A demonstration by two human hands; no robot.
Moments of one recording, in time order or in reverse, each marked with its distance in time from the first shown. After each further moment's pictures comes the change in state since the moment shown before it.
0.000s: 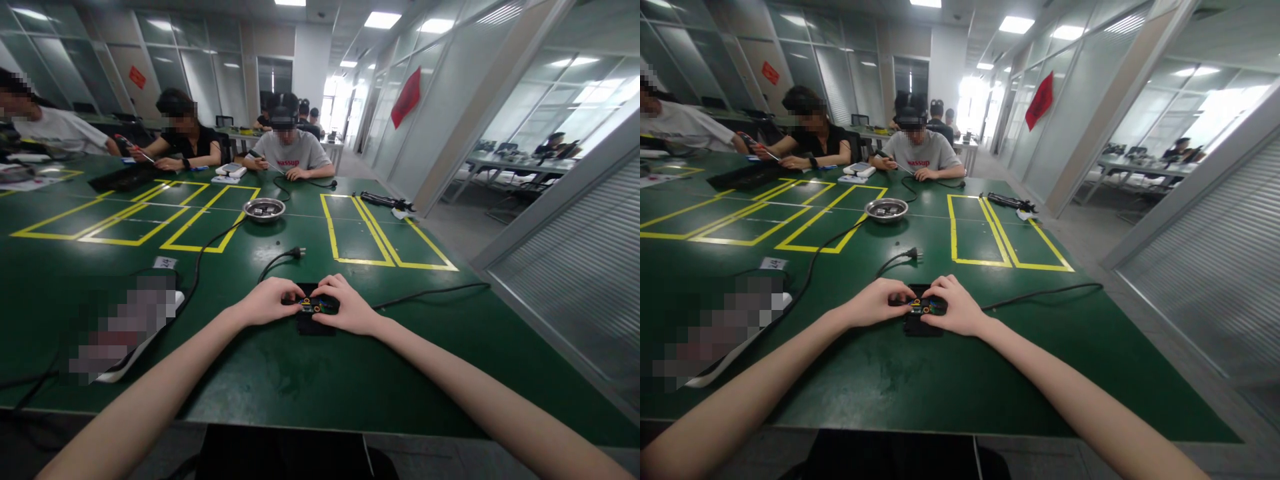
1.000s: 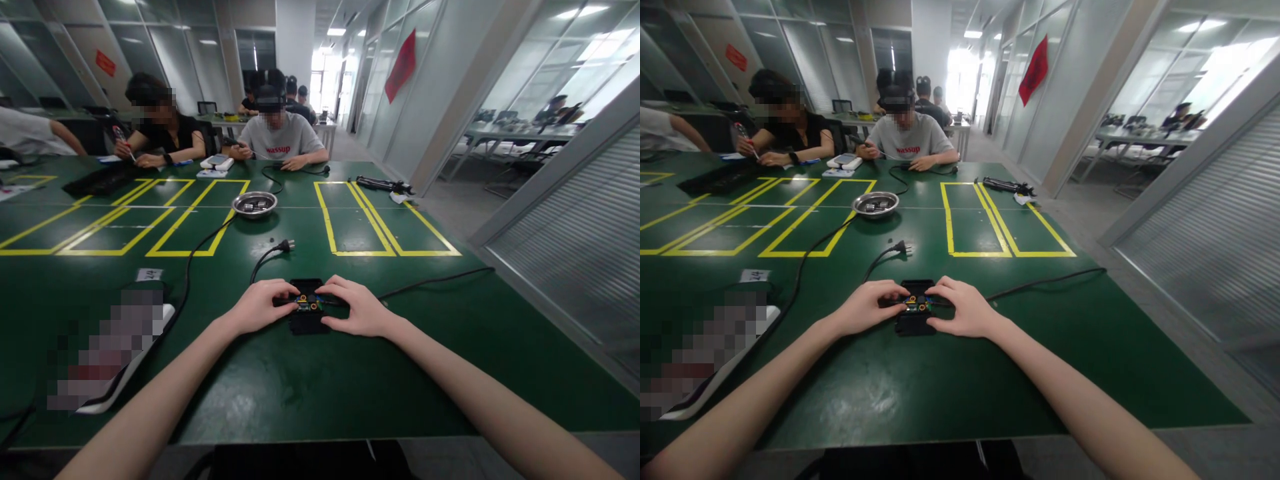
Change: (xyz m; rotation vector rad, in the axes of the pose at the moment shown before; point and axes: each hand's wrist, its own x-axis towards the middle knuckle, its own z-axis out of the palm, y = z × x) left_hand -0.007 -0.006 -0.002 0.012 0.002 -0.032; right_hand -0.014 -0.004 -0.012 0.004 -0.003 -0.005
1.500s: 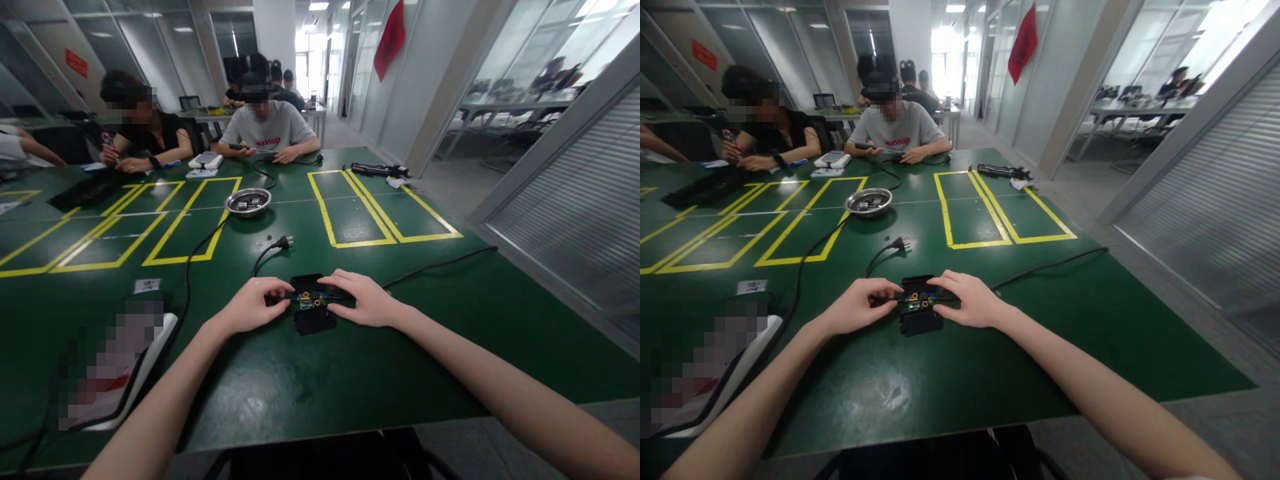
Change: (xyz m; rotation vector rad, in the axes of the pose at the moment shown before) left_hand -0.005 0.000 -0.019 -0.114 -0.042 -0.018; right_hand -0.003 0.003 -0.004 -0.021 -0.013 -0.001
